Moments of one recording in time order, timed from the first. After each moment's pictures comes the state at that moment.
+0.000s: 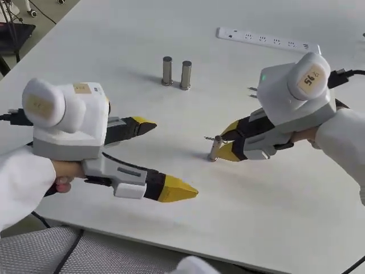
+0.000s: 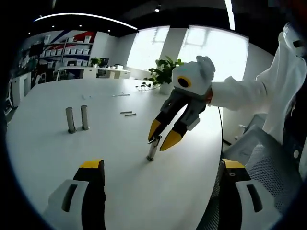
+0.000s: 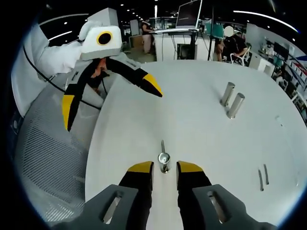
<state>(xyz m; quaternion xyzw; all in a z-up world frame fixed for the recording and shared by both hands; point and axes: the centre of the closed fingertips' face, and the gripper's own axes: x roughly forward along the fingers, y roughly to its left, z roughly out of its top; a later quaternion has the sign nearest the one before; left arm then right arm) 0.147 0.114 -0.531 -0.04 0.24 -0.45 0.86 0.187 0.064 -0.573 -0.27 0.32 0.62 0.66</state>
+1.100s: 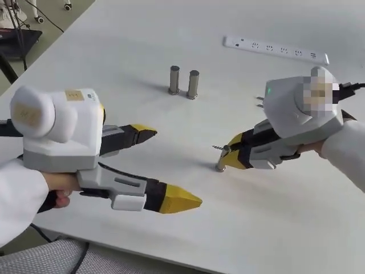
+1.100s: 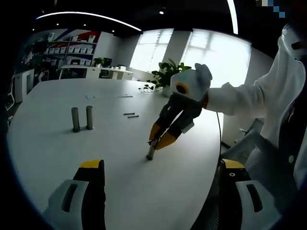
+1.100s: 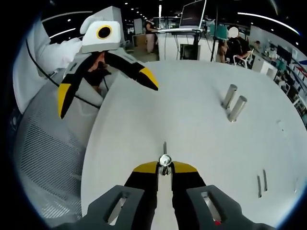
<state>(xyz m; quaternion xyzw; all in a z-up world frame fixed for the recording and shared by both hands) 0.144 0.124 -0.522 -0.06 0.24 -0.44 0.86 0.196 0.068 -0.575 -0.28 0.31 0.63 0.65</state>
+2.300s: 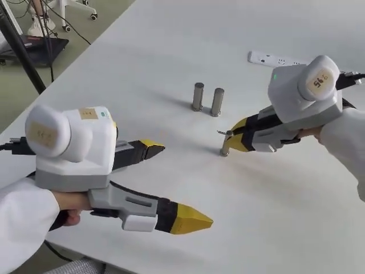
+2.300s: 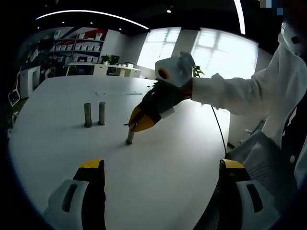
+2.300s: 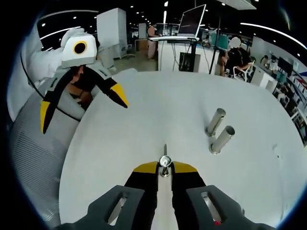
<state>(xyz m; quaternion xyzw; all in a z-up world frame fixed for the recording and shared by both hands) 0.149 0.150 -0.531 -0.06 0.26 -0.41 0.87 0.258 0.124 -0.569 -0.29 0.26 0.65 0.66</state>
